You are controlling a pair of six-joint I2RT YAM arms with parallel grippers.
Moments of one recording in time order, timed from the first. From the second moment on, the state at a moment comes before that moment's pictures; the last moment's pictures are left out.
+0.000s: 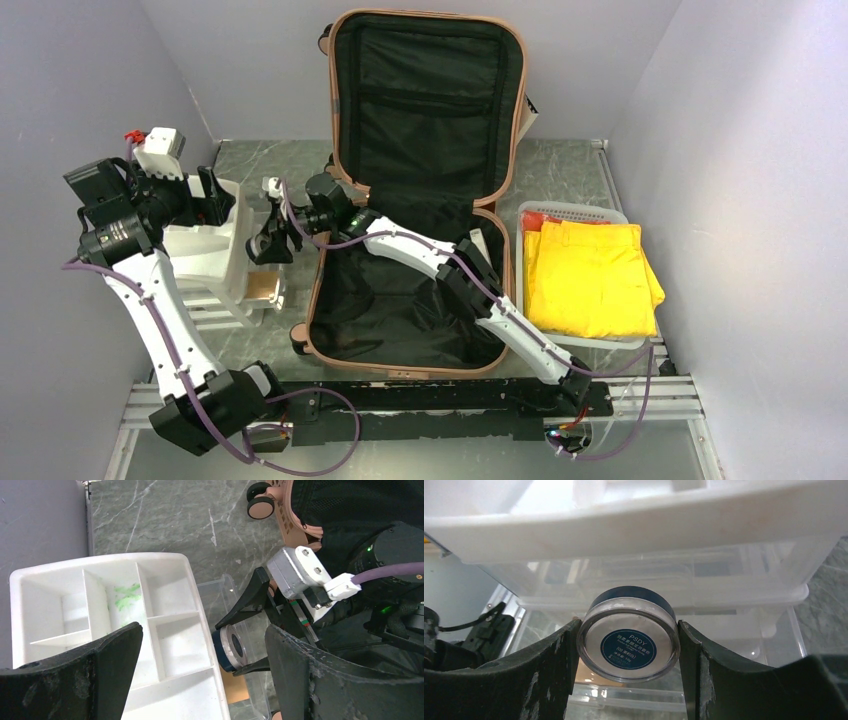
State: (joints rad) left arm 0.59 1.13 1.41 -0.84 0.71 0.32; right arm 0.97 2.64 2.40 0.12 -0.81 0.10
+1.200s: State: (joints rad) left arm 0.59 1.13 1.29 -0.84 0.55 0.40; right arm 0.95 2.21 2.20 -0.31 -0.66 -0.10
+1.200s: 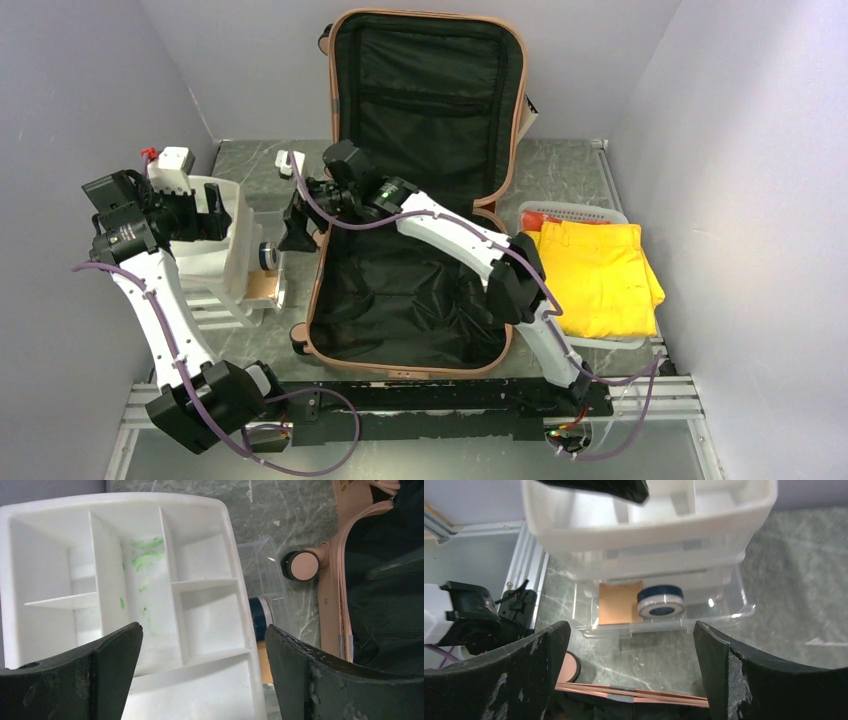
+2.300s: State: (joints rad) left arm 0.59 1.12 1.26 -0.82 0.53 0.40; right arm 1.02 2.49 2.34 -0.20 -0.24 -0.15
